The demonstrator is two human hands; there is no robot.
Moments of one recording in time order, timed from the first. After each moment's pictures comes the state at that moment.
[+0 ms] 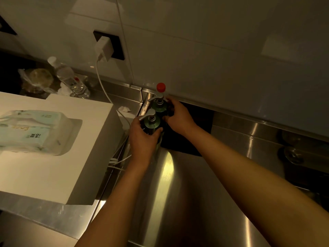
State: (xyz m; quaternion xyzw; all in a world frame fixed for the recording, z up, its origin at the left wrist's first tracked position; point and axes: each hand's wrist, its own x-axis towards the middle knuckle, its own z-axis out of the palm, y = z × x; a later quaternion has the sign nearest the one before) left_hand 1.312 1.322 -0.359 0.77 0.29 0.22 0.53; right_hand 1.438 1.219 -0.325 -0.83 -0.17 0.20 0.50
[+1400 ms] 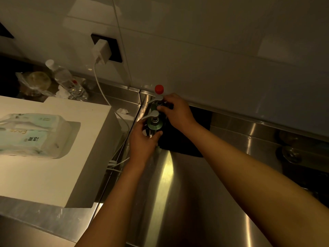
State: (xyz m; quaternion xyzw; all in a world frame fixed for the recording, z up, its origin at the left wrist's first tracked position) left_hand 1.310 1.325 -0.358 0.77 0.24 0.17 0.56; right_hand 1.448 1.225 -0.308 -0.85 -0.23 0.10 0.47
